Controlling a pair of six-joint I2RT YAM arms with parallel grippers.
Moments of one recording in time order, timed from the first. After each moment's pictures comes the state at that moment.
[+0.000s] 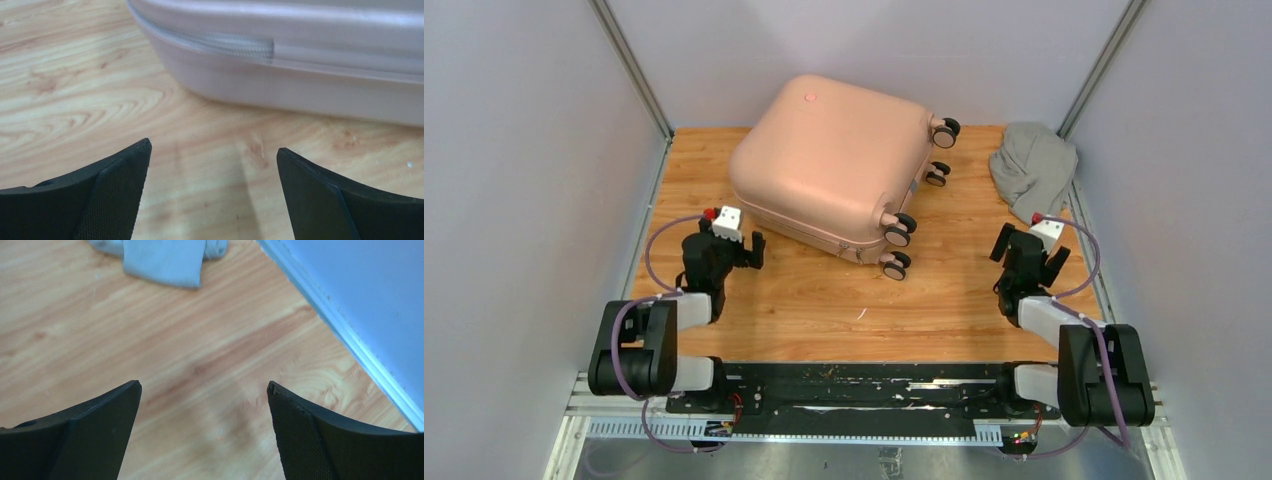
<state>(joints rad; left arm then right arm) 0.02 1.36 0.34 0.69 0.26 0.14 0.02 1.21 0.35 0.45 0.57 0.17</state>
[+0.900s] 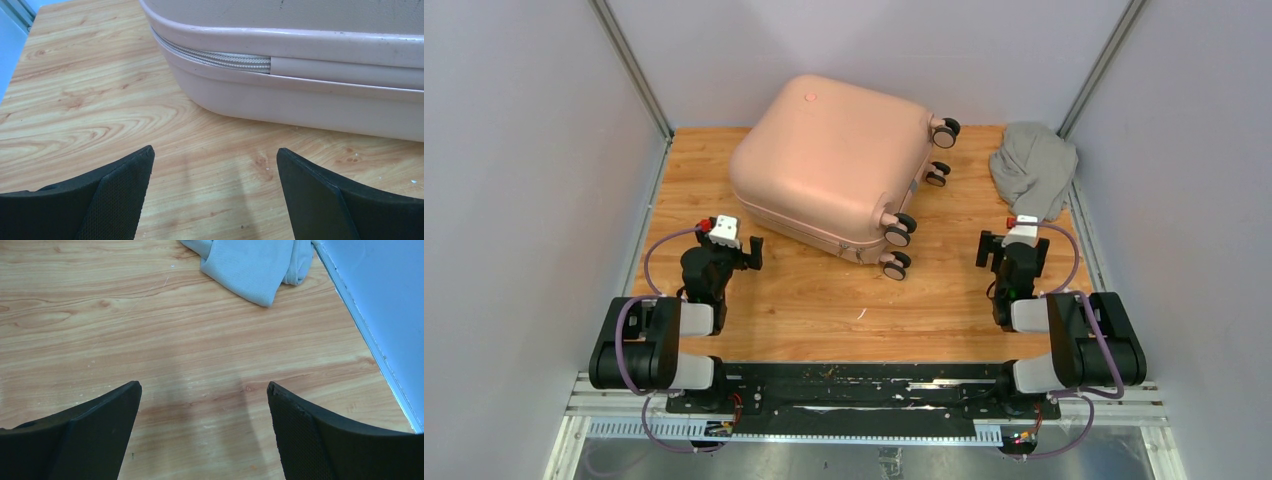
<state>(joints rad) 0.01 1.37 0.16 1.08 0.20 0.12 0.04 1.39 0.22 0.90 0.32 -0.06</state>
